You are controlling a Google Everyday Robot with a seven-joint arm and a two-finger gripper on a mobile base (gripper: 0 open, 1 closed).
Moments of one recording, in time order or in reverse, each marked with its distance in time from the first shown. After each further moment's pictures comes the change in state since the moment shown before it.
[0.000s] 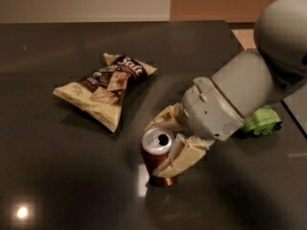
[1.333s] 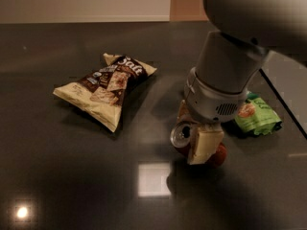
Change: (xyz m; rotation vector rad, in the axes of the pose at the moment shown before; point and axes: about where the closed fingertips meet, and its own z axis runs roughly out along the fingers) arm 0.063 -0.015 -0.037 -0.022 0.605 0.102
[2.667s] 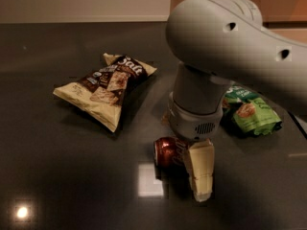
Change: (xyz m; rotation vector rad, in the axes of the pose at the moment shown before) arm -0.004 0.005 0.046 -0.069 0.088 -0.062
